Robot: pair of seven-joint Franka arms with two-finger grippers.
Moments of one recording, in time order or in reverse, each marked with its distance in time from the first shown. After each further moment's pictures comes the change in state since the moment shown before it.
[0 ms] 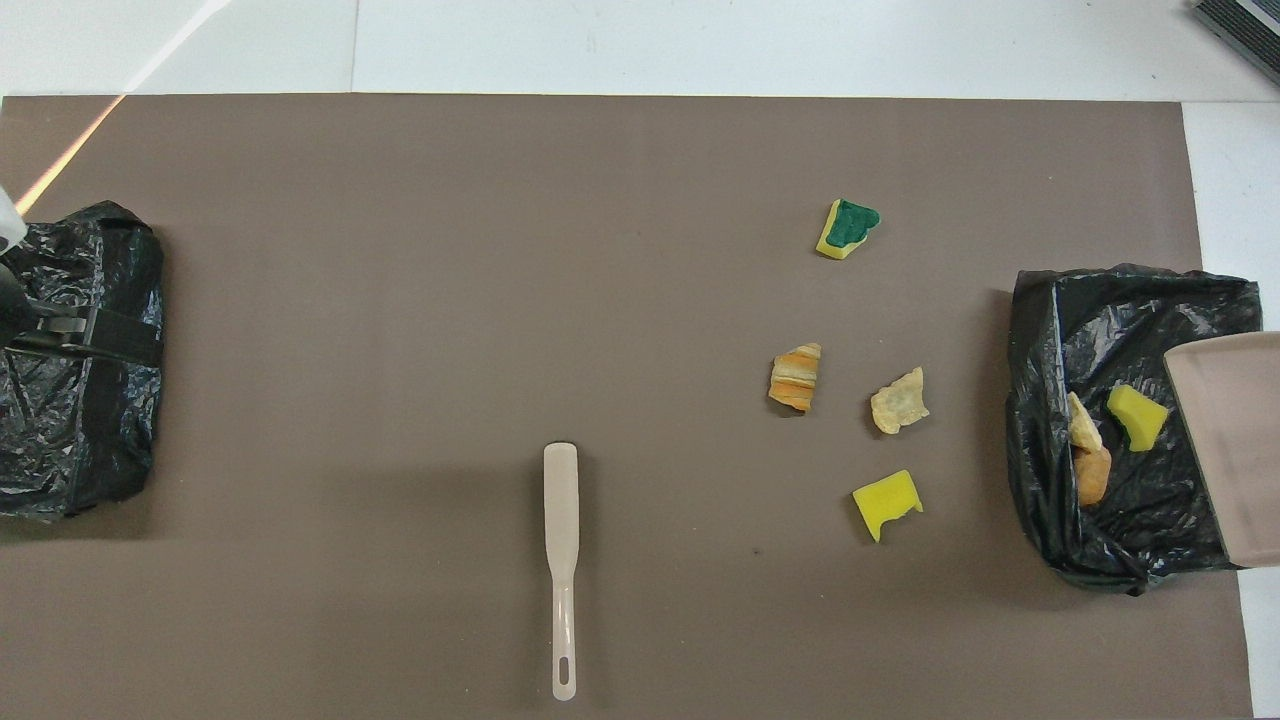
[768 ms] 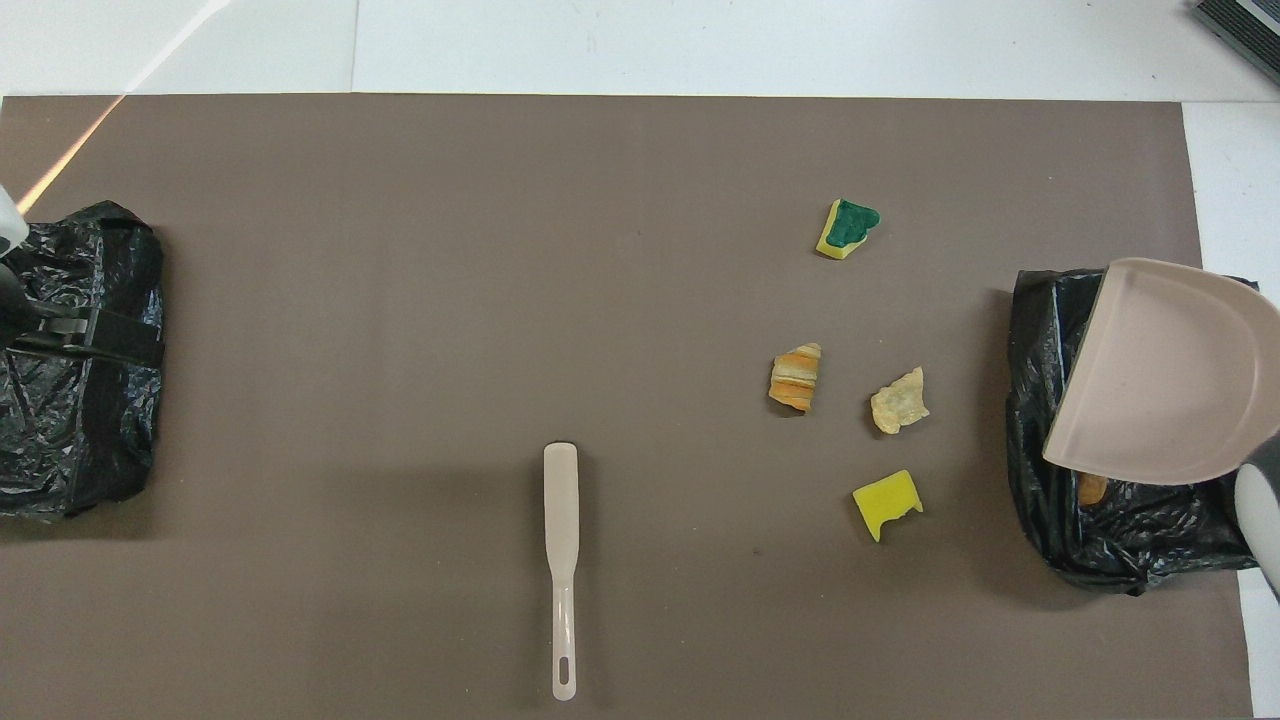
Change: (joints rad) left arm 0.000 0.000 0.000 -0.003 0.000 0.000 0.000; right arm 0.102 0.030 0.002 0.044 0.281 -0.102 0.529
